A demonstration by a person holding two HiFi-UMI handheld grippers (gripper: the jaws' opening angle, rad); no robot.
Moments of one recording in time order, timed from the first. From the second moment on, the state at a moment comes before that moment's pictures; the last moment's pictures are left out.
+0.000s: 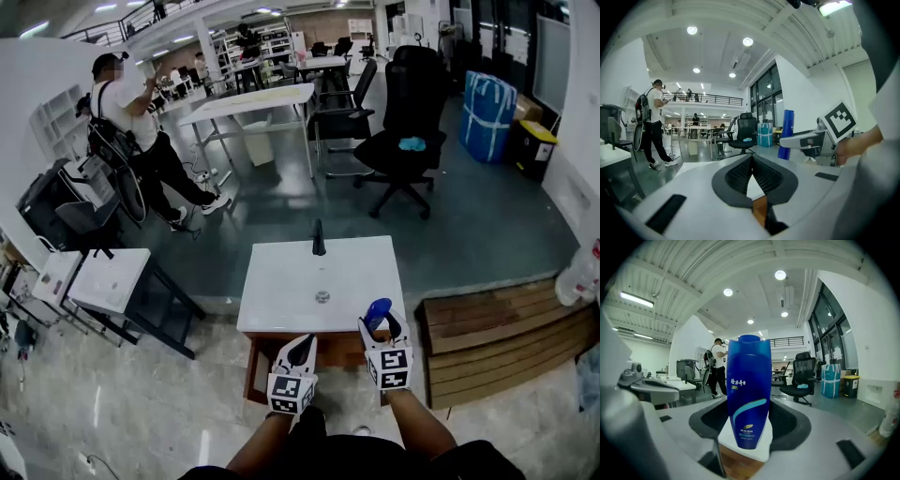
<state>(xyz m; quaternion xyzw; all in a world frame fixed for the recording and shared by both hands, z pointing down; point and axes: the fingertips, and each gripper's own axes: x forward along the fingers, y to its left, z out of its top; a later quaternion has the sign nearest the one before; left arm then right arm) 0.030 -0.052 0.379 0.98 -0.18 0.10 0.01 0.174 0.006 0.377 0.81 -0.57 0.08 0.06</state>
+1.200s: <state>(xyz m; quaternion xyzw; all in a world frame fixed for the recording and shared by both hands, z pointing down) -0.046 -0.126 0.401 0.98 -0.17 0.09 0.02 0.088 -0.038 0.394 0.85 -0.52 0.05 0.08</state>
